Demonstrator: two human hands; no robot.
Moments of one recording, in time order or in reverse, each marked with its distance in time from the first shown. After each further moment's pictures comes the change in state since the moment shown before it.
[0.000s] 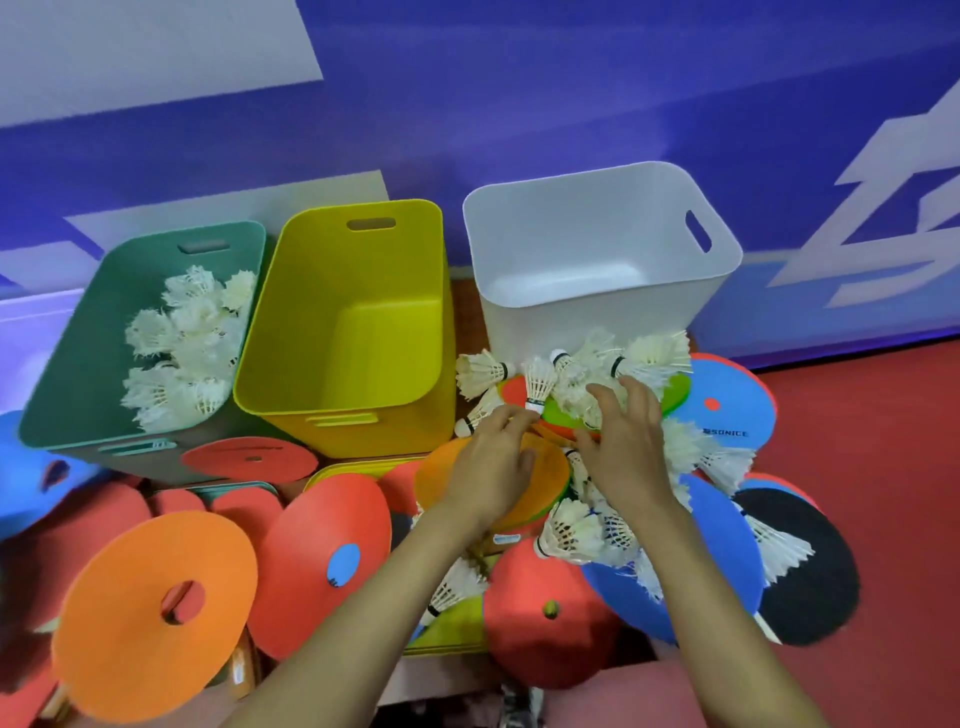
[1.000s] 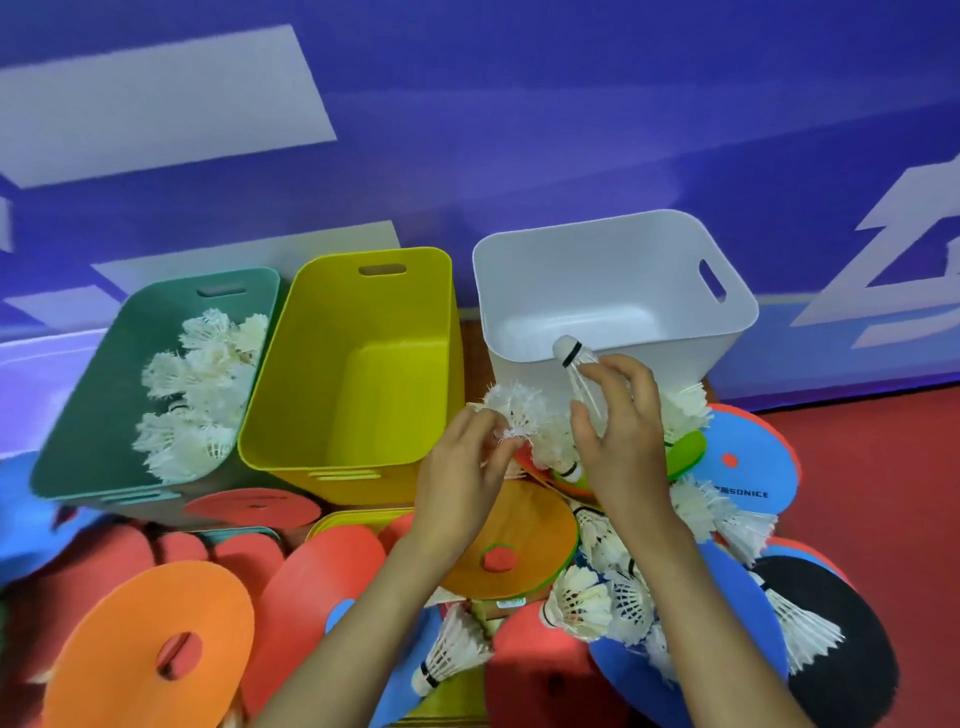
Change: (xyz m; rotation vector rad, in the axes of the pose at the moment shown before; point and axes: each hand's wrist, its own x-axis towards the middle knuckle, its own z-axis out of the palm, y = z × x) left_hand 0.023 -0.003 -0.045 -0.113 0.440 0.021; right_hand 0.043 -0.045 -0.038 0.413 0.312 -0.210
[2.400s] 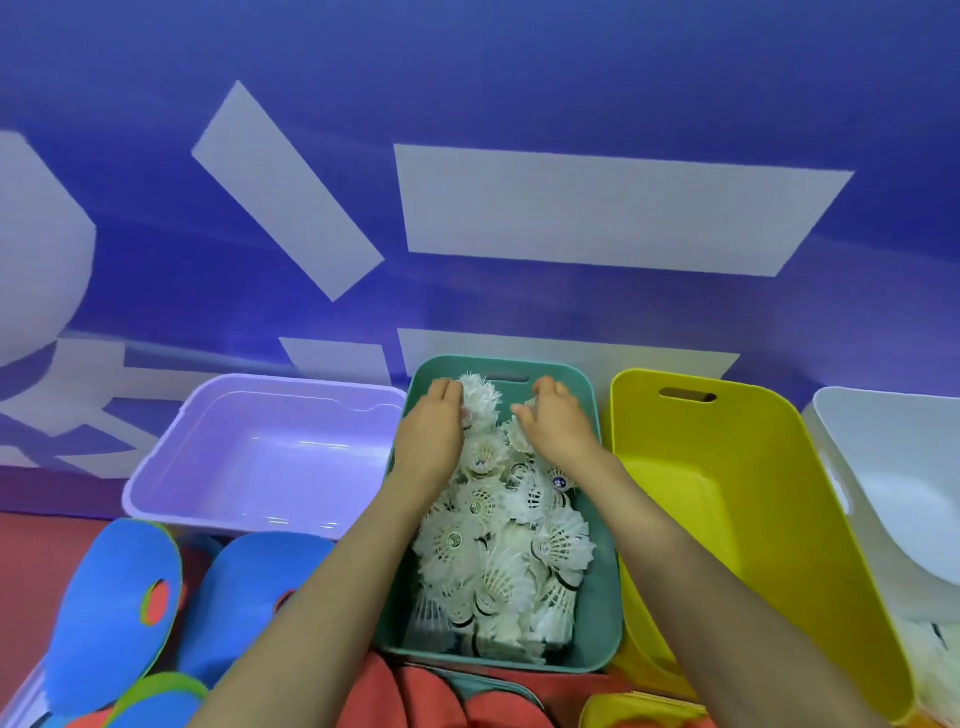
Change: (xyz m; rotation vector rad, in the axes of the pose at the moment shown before) left_hand 0.138 -0.351 -0.262 0.427 -0.067 -0.297; right_hand 0.110 -0.241 0.403 -0.301 -0.673 0.053
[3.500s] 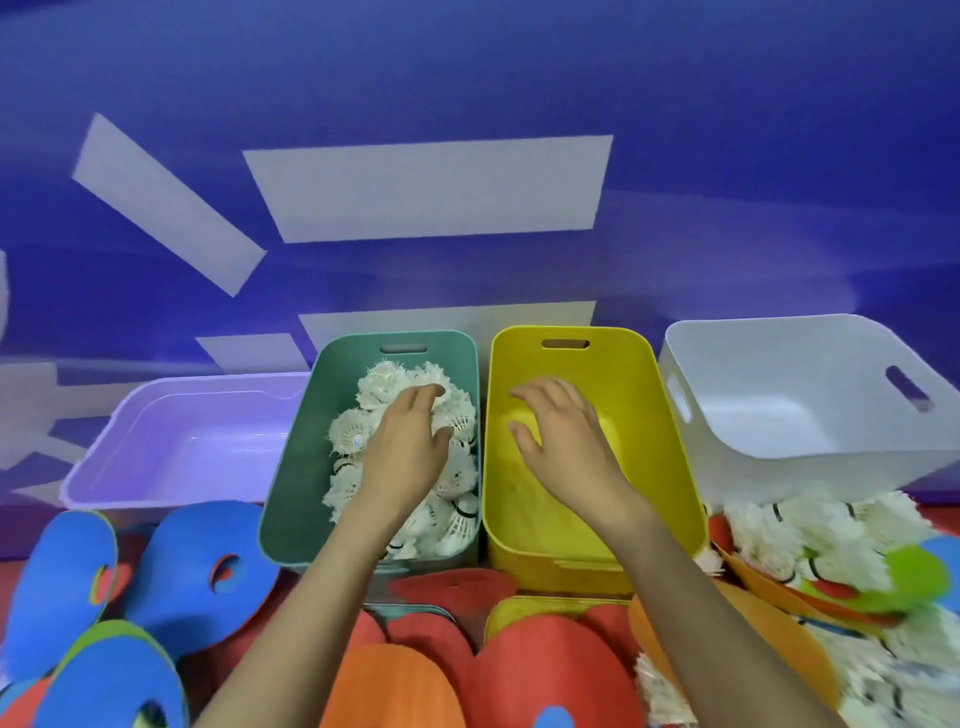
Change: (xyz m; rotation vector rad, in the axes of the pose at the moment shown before) left_hand -0.100 0.113 -0.018 -0.179 -0.034 0.064; right_hand -0.160 0.088 -0.081 -0.069 0.320 -0.306
